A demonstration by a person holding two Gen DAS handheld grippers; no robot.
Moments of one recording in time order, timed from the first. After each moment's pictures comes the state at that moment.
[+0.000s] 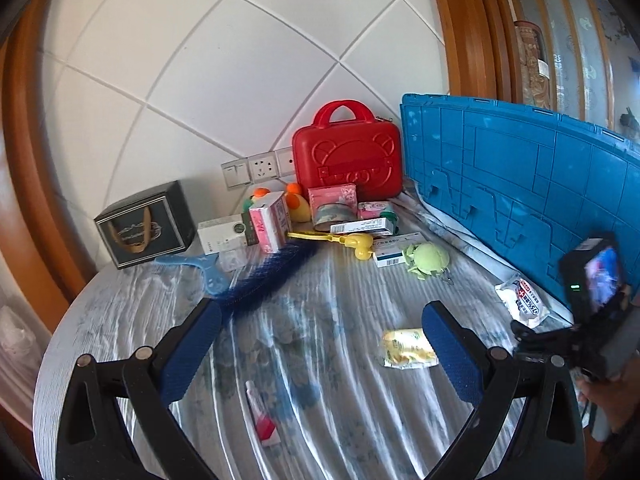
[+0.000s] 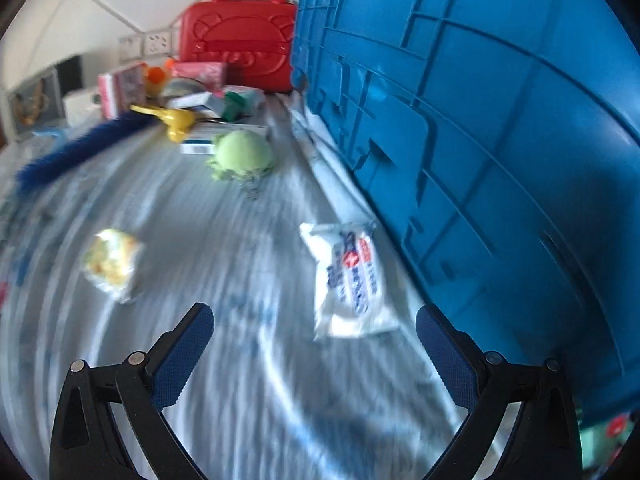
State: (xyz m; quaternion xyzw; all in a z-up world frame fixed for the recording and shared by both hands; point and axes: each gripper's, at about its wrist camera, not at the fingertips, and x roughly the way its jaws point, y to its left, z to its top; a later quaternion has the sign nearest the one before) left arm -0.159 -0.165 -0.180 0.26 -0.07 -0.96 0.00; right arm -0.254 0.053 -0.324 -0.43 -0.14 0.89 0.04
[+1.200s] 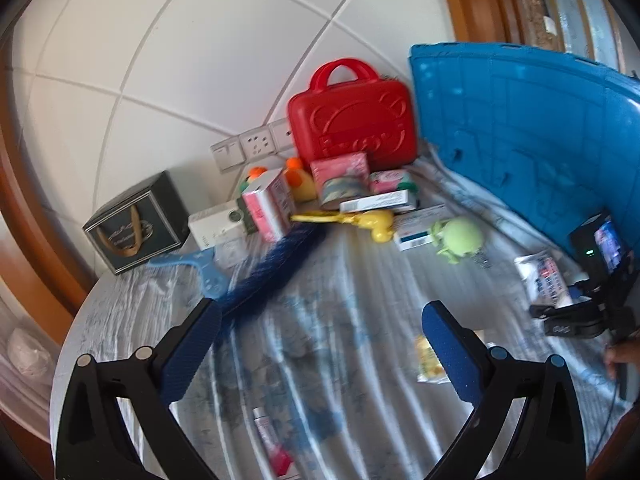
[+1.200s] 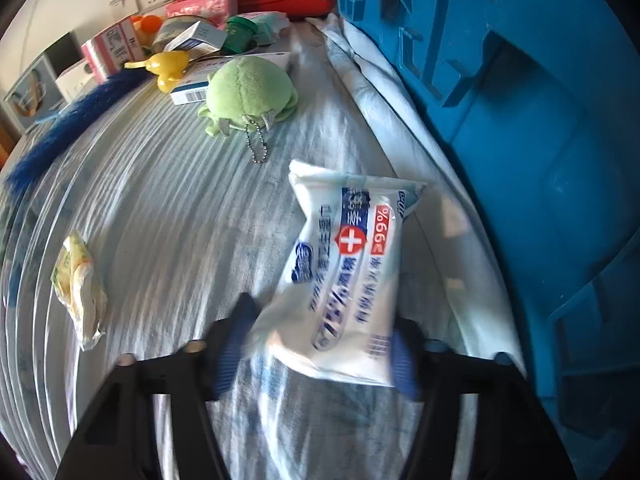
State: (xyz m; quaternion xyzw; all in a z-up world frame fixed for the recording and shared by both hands) left arm -0.232 -0.174 -0.207 0.32 -0.11 -0.94 0.03; right arm -0.309 0.102 -0.362 -0.53 -0.06 0.84 -0.08
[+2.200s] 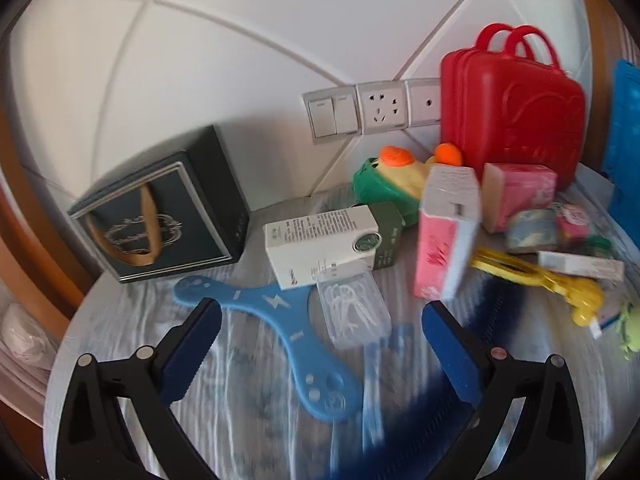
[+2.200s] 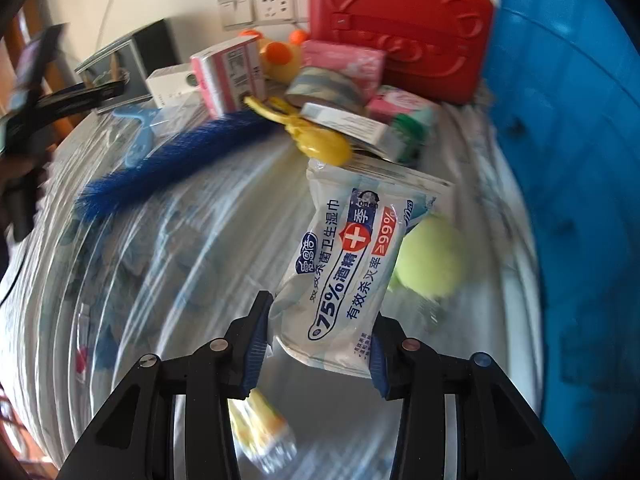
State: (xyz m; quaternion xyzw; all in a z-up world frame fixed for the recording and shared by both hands) left arm -0.465 -0.376 -0.267 0.36 -0.05 -0.93 0.10; right arm -0.389 -0.057 -0.306 -0.50 -0.11 0.83 -0.21
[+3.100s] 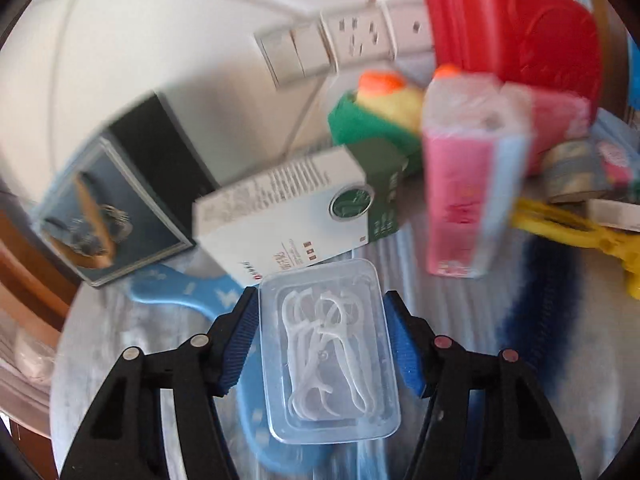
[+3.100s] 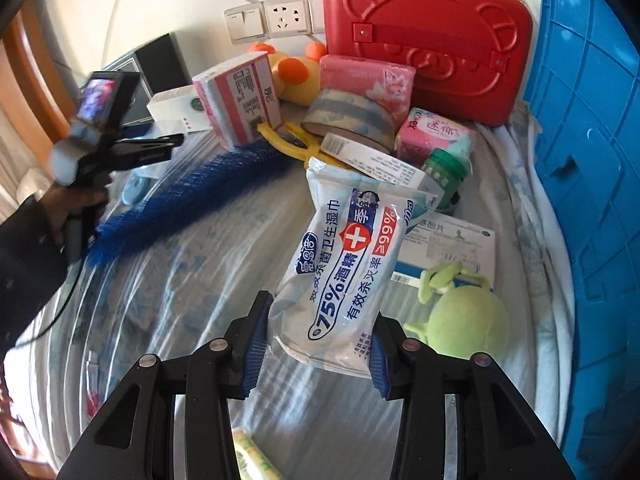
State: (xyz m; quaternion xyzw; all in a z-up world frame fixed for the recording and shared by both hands) left arm -0.494 -0.356 -0.313 0.41 -0.10 -0.90 0.10; right arm -0.428 -0.081 -0.307 -0.48 -0.08 0.84 -0.24
